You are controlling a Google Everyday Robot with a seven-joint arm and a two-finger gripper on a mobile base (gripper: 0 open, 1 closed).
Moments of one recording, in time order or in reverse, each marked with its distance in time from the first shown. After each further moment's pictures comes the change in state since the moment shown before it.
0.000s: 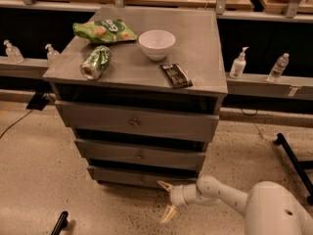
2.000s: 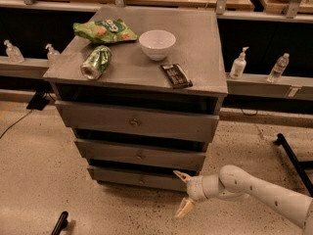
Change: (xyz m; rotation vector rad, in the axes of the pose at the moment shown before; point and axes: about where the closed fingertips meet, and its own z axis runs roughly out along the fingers) arm -0.094 0.008 -0.134 0.077 0.052 0.074
